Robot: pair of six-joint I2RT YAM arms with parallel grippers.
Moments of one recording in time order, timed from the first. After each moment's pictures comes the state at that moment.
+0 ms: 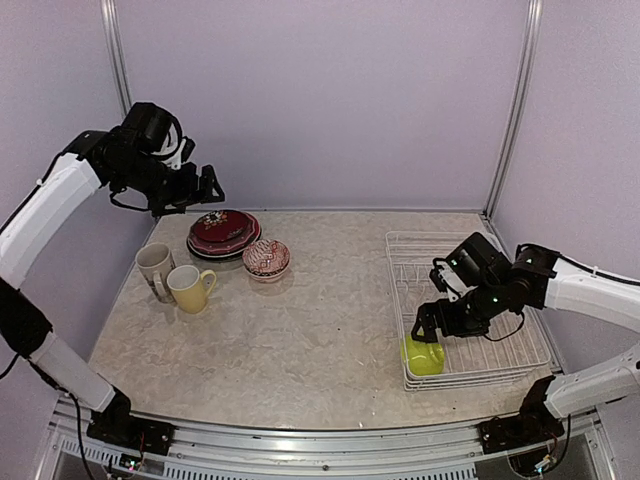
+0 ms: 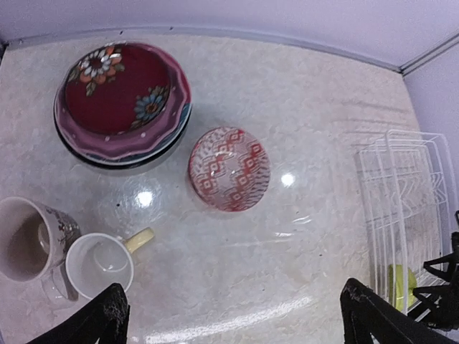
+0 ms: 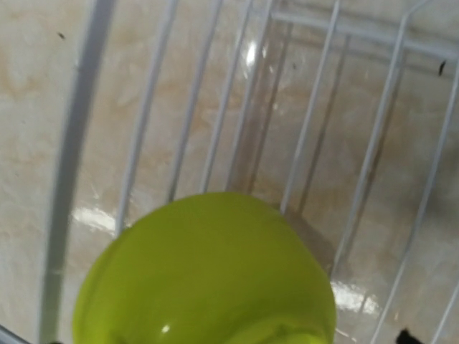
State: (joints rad) left arm -0.38 1.53 1.70 -1.08 0.07 -0.39; right arm 0.76 1.14 0.87 -0.81 -0.05 0.57
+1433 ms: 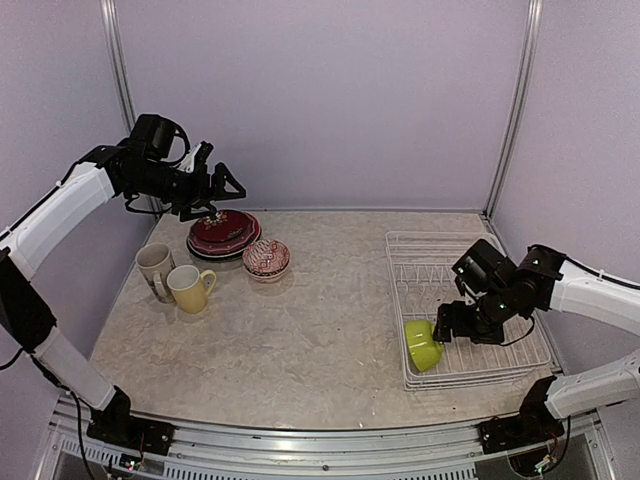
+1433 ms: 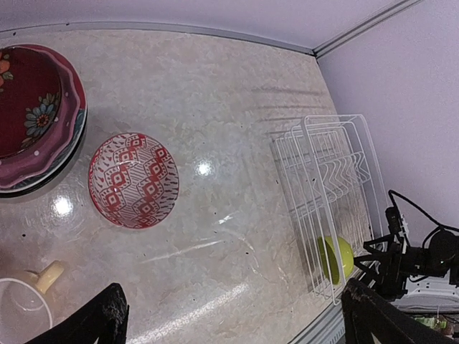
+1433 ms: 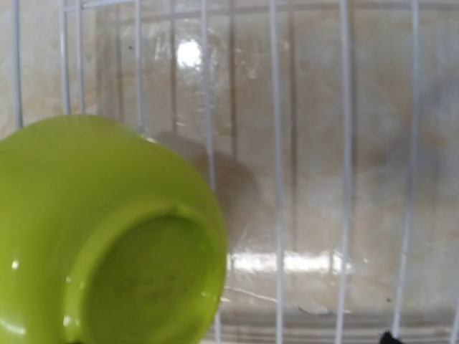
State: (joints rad) left arm -0.34 1.54 1.62 -0.82 0.46 -0.40; right arm 0.73 1.12 0.85 -0.97 0.10 0.77
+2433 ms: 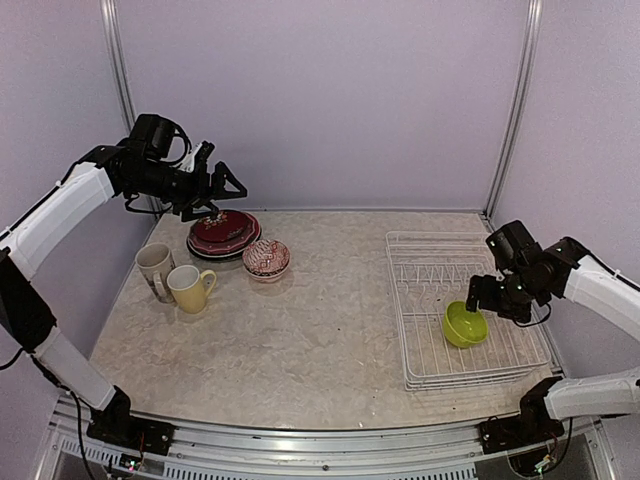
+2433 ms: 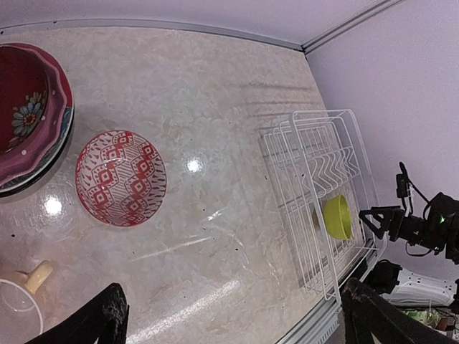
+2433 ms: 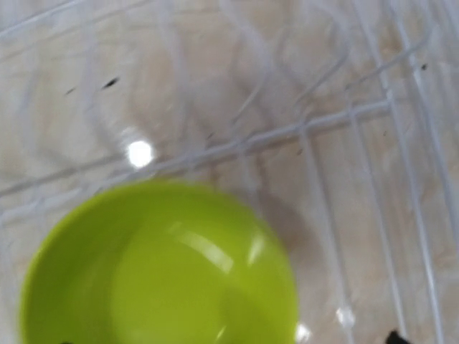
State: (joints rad) left arm -0.33 1.54 1.62 -0.82 0.50 -0.41; right arm 0.44 1.05 0.86 -0.93 0.24 0.68
